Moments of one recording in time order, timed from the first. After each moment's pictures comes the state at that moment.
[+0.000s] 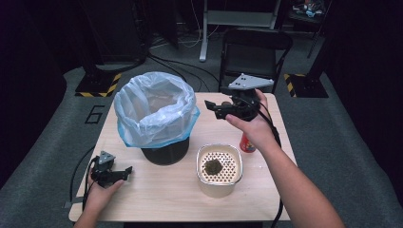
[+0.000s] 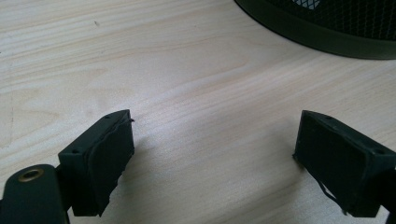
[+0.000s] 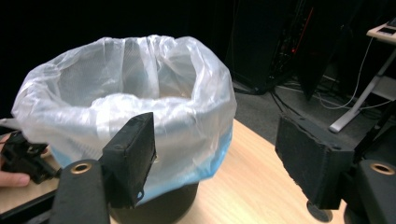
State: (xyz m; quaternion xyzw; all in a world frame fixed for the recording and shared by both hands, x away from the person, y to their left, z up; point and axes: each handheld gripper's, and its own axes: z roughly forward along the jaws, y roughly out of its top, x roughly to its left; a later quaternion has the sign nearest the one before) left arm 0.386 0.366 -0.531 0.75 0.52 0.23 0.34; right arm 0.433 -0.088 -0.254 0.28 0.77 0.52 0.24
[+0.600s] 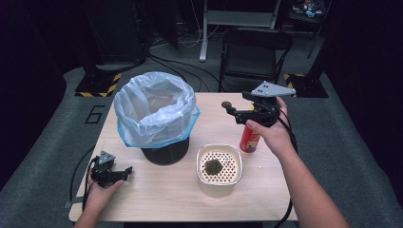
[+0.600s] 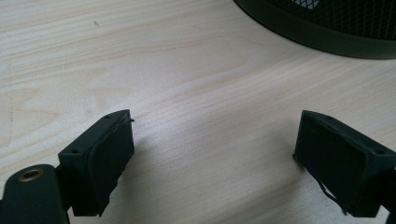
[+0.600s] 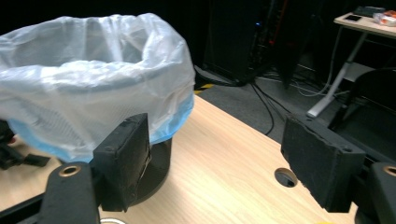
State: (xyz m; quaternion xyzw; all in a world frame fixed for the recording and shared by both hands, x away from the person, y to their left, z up) left arm 0.385 0.366 -0.531 0.75 0.52 0.23 0.34; right arm 0.431 -0.138 -0.275 0.31 0.76 0.51 0.25
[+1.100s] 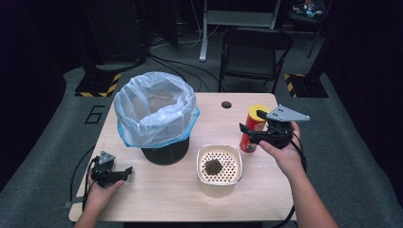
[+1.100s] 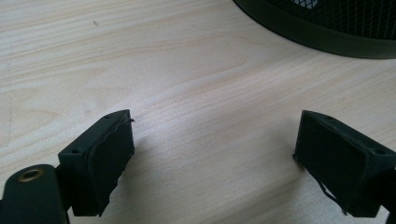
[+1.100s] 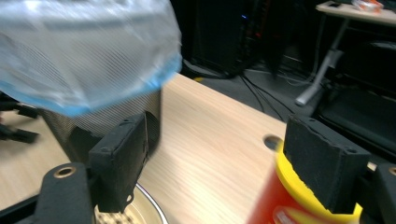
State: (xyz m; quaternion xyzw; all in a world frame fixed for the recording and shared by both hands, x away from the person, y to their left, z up) left arm 0.385 0.366 -0.530 0.76 0.51 0.22 0.34; right arm 0.402 -0.178 -0.326 0.35 0.74 0.50 0.27
